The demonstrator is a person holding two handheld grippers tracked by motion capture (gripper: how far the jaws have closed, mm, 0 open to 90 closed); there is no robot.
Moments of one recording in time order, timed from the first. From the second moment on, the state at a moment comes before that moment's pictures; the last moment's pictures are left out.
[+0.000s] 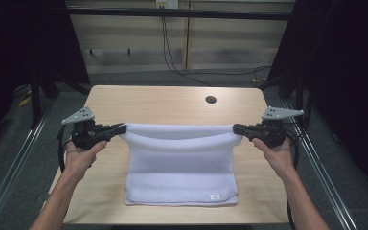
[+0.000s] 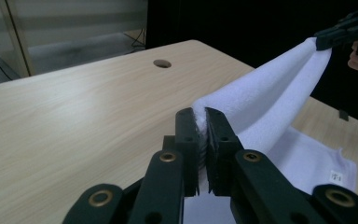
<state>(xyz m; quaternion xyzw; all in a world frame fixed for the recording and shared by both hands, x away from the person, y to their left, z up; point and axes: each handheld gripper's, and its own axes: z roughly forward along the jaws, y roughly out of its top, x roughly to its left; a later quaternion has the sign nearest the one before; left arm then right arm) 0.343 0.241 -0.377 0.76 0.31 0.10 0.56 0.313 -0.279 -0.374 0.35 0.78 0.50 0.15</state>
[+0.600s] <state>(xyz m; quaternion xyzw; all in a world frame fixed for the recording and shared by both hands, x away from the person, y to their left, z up) 0.268 0.244 -0.461 0.84 0.29 0.03 0.46 0.229 -0.272 -0.456 0.35 0.83 0.44 0.07</state>
